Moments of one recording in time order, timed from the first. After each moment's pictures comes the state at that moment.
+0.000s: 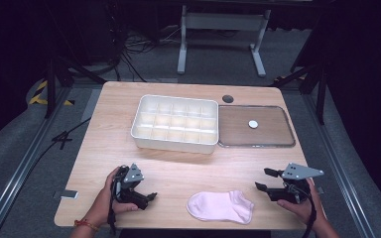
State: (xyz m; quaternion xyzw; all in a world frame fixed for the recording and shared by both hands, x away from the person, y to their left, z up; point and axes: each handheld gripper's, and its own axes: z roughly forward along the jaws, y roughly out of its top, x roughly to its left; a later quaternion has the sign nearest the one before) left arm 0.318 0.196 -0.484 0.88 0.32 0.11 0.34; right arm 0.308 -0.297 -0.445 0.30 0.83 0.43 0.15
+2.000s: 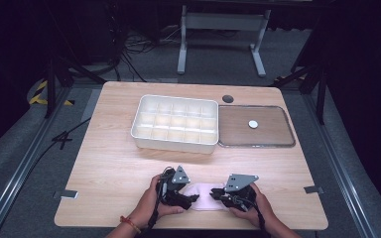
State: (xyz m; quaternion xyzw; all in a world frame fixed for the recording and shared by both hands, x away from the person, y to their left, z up) left arm 0.315 0.074 -0.476 0.90 0.26 0.06 0.35; right arm 0.306 -0.171 -0.480 0.20 0.89 0.40 0.08
